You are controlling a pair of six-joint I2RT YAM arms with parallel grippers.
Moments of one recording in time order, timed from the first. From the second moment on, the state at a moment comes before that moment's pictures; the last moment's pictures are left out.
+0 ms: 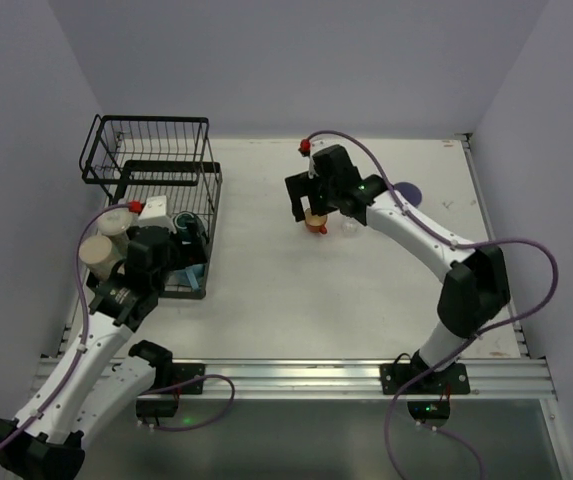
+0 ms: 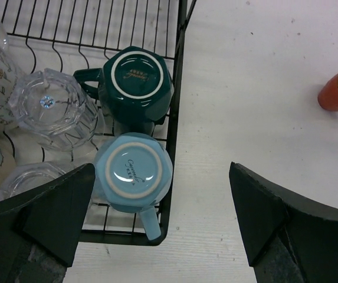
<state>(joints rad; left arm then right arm) -0.39 0.71 0.71 -0.50 -0.32 -0.36 0.62 1.77 1.54 -0.58 0.09 0.17</state>
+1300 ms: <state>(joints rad) -0.39 1.06 0.62 -0.41 -0.50 -0.52 0.64 1.27 0.99 -0.15 -0.18 0.34</state>
